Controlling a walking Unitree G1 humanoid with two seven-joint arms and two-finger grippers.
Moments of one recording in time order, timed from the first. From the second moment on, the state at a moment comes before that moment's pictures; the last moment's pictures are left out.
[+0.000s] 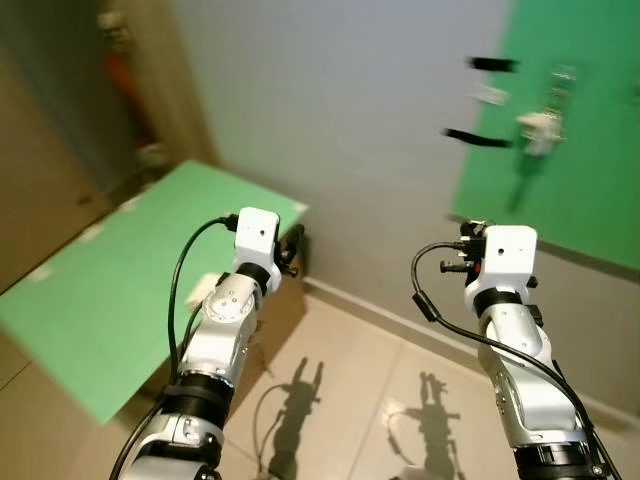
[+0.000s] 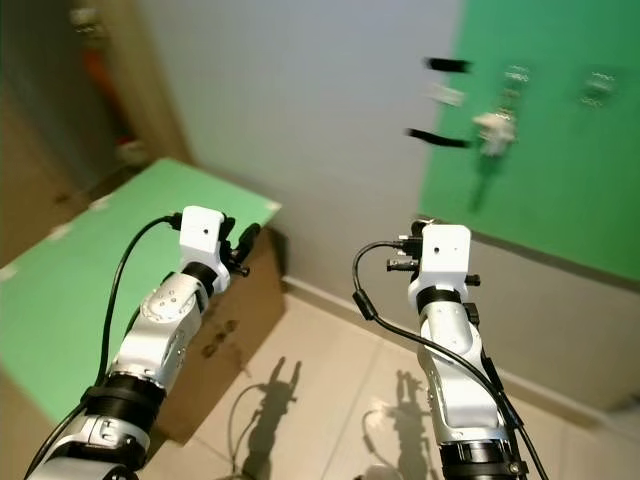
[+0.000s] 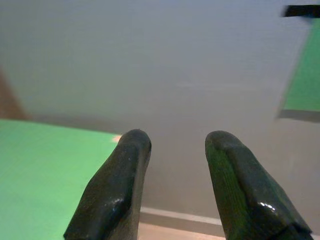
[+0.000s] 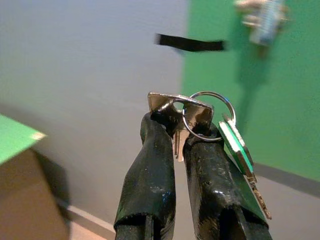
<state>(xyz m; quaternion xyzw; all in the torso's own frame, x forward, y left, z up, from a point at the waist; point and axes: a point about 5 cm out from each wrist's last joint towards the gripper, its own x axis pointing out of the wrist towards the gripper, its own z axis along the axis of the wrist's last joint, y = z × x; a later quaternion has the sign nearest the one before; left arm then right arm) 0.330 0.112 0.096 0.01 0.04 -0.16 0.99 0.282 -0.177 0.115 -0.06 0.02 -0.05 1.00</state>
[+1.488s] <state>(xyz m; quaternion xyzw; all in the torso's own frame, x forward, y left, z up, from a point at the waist) 0.332 0.086 0.115 0.03 0.00 -0.22 0.98 0.298 -0.144 0.136 0.00 0.01 0.11 0.99</state>
